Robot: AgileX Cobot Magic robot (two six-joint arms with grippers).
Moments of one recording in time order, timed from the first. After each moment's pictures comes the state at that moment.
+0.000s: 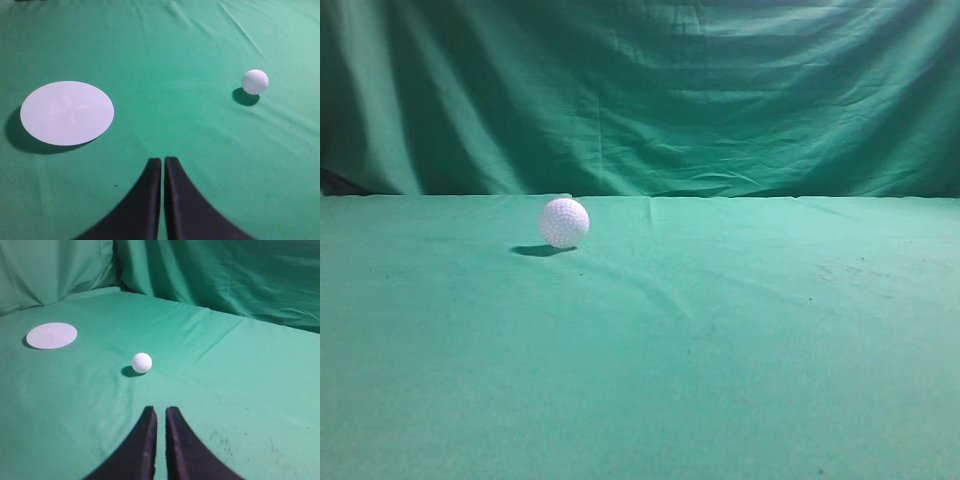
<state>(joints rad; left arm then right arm) -0.05 0.22 -0.14 -0.40 0.38 0.35 0.67 0.22 -0.09 -0.01 0.15 -0.05</state>
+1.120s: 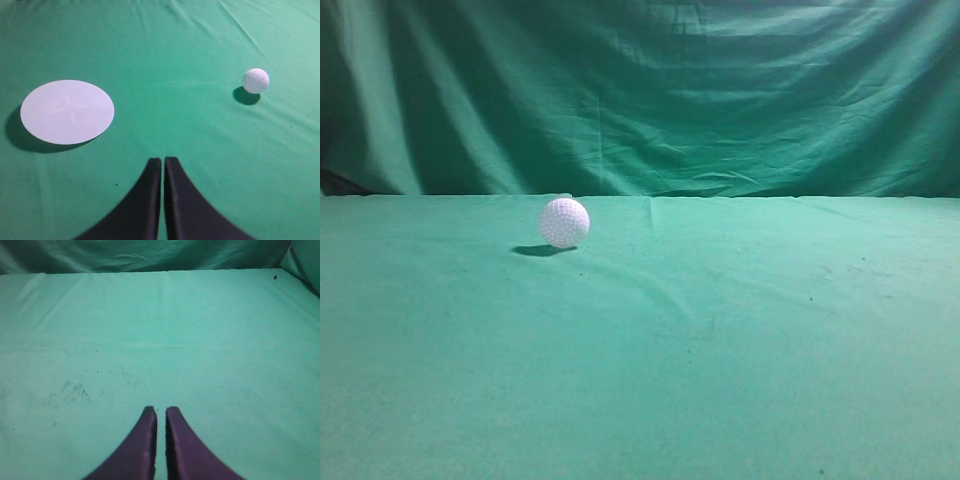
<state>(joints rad) -0.05 0.22 -0.14 -0.40 0.38 0.35 0.11 -0.01 0.03 0.06 0.38 -0.07</state>
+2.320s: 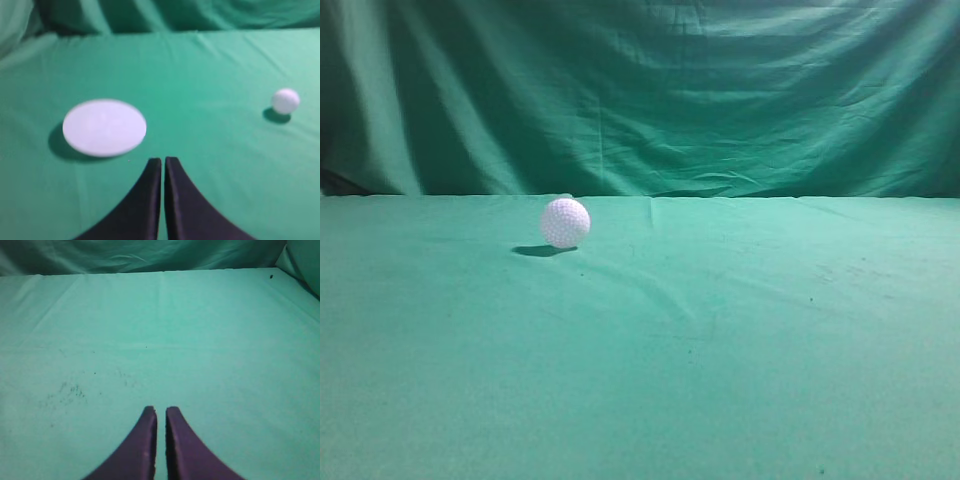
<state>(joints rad) -0.05 -0.01 -0.04 -0.13 0.38 0.11 0.09 -0.01 0.03 0.07 0.38 -0.07</state>
